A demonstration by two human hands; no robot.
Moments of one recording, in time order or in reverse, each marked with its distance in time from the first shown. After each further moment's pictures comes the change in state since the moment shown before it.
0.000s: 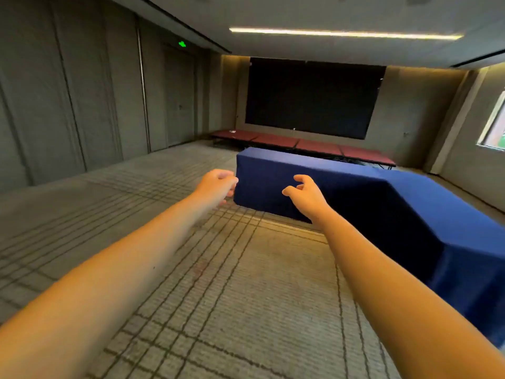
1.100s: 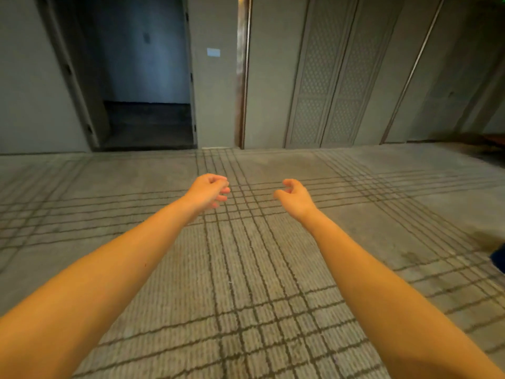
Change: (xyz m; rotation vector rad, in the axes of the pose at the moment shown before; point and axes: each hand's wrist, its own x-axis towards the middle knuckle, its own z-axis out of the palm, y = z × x) left_hand -0.022 -0.227 -0.498 -0.058 0.911 -0.435; right_hand 0.054 -0.230 0.612 0.054 -0.985 -0.320
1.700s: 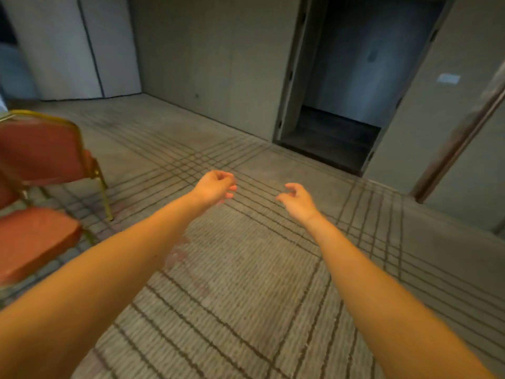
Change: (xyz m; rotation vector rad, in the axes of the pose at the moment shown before) left_hand 0.071 -0.067 -0.206 -0.122 0.765 -0.131; right_hand 0.192 -0.135 0.267 -0.095 -0.721 -0.351
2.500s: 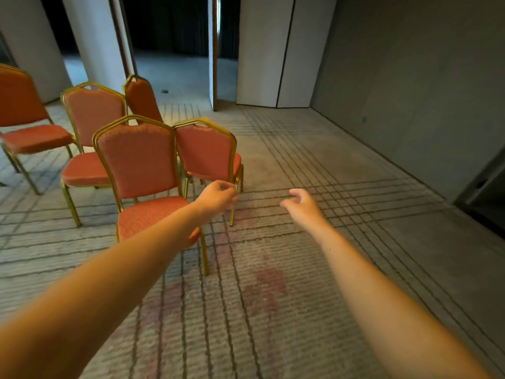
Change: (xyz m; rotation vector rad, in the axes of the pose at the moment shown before) left_hand 0.232 -0.090 -0.313 -0.025 0.578 -0.260; right_hand 0.324 -0.201 0.330 -0.063 -0.600 -0.272
